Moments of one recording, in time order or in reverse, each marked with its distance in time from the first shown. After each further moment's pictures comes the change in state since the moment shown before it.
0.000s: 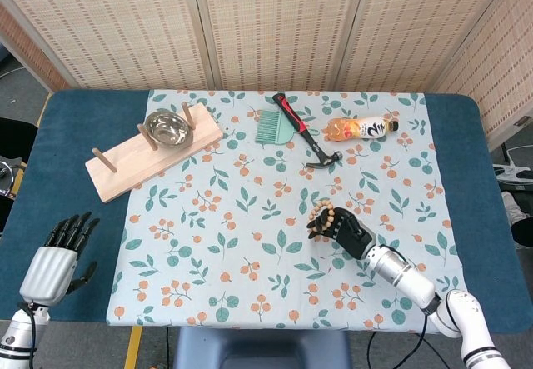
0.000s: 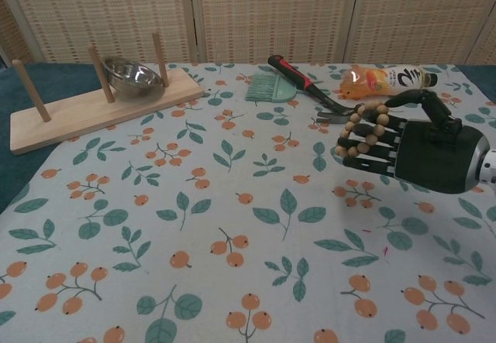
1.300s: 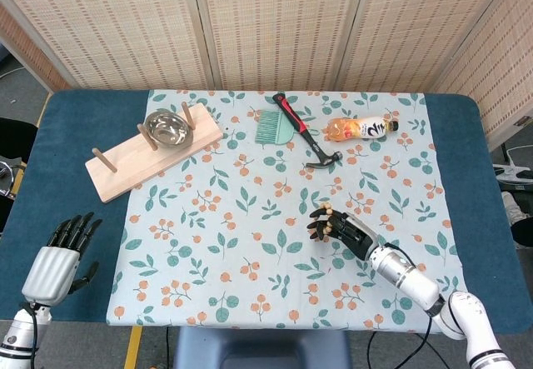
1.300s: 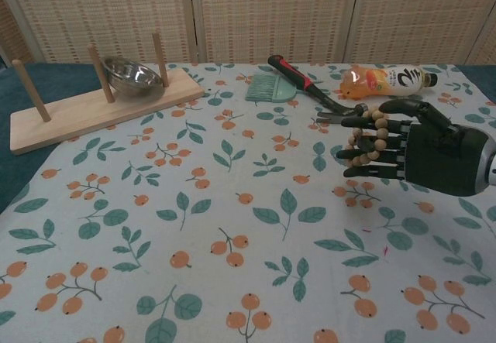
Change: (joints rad) left arm -0.004 -0.004 0.002 0.001 0.004 -0.005 0.004; right arm -0.016 0.038 -0.021 -0.053 -0.040 0.059 -0.178
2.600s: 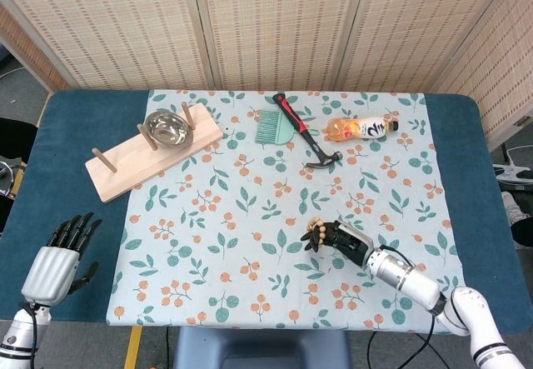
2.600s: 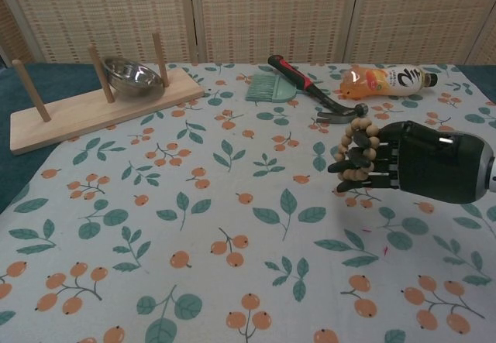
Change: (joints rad) left arm 0.000 0.000 0.001 -0.001 0.001 0.002 0.002; right arm 0.041 0.041 -0.042 0.048 0.049 -0.128 -0.081
